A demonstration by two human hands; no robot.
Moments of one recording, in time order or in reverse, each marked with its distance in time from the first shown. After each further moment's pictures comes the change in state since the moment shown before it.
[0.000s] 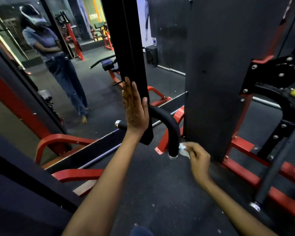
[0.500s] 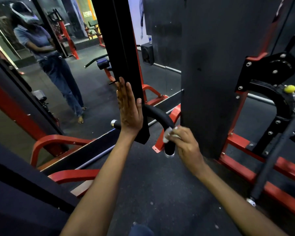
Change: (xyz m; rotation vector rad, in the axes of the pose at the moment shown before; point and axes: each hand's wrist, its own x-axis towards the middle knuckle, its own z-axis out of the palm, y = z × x) left_hand -0.002 -0.006 0.000 -0.027 -0.038 0.032; right_hand 0.026 -0.042 0.000 -0.246 -0.147 -0.637
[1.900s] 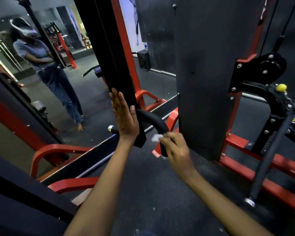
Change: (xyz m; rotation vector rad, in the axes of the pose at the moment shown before) left_hand -0.006 0.002 0.013 -0.016 0.056 -0.057; right_hand -0.005 -0.008 0.012 0.063 0.133 0.160
